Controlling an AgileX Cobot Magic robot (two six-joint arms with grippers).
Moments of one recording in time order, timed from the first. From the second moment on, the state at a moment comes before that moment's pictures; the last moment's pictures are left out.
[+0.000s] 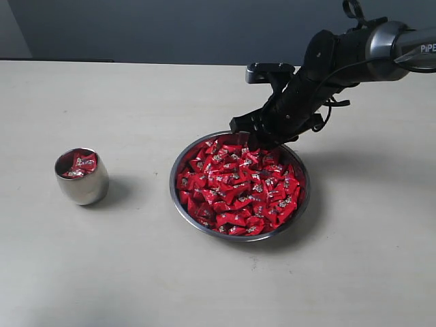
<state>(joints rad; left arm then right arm) 0.12 0.00 0.00 0.05 0.29 -0.02 0.51 2.09 -1.38 0.39 0.62 -0.22</state>
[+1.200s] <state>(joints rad) 0.12 0.00 0.00 0.05 0.29 -0.02 0.51 2.09 -1.38 0.39 0.62 -0.22</state>
